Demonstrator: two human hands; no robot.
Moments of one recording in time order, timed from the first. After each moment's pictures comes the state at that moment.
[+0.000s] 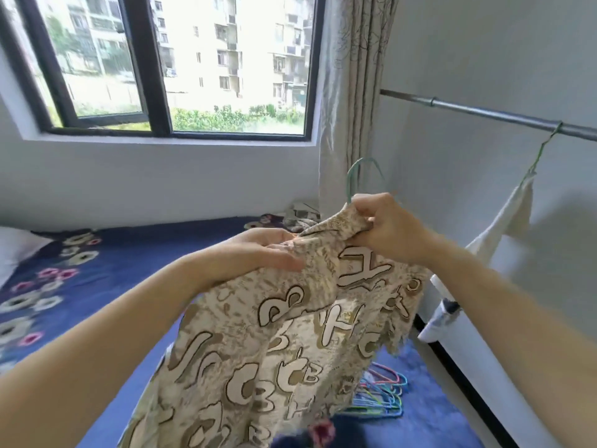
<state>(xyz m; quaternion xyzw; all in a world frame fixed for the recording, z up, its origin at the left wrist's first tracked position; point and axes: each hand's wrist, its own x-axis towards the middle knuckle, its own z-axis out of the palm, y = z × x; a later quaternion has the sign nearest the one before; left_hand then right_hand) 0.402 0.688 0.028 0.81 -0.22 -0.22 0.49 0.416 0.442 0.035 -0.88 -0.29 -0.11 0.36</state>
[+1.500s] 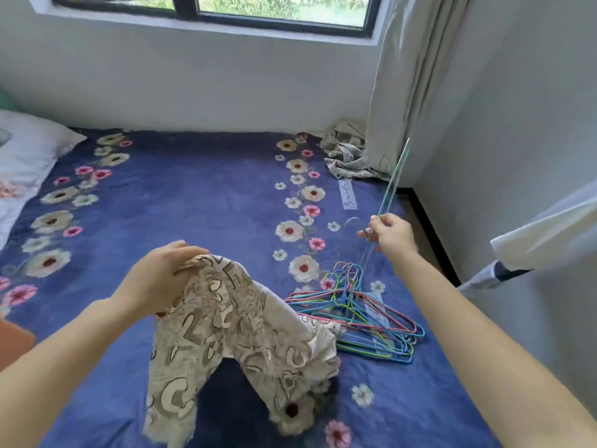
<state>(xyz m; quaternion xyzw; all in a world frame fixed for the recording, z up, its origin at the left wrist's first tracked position) 0.423 0.806 -0.185 0.97 -0.02 0.01 0.25 0.536 0.431 -0.193 -0.80 0.15 -0.02 0.58</state>
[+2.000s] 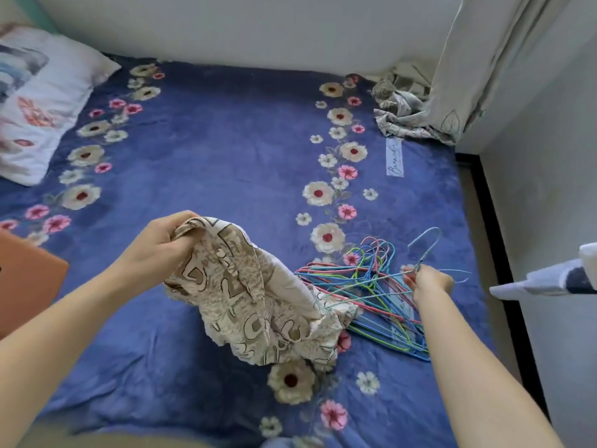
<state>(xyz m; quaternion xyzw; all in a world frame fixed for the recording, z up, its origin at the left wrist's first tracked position) 0.436 0.773 -0.206 0.86 0.12 -0.03 0.49 0.563 0.372 -0.358 -0.61 0.51 0.01 0.60</state>
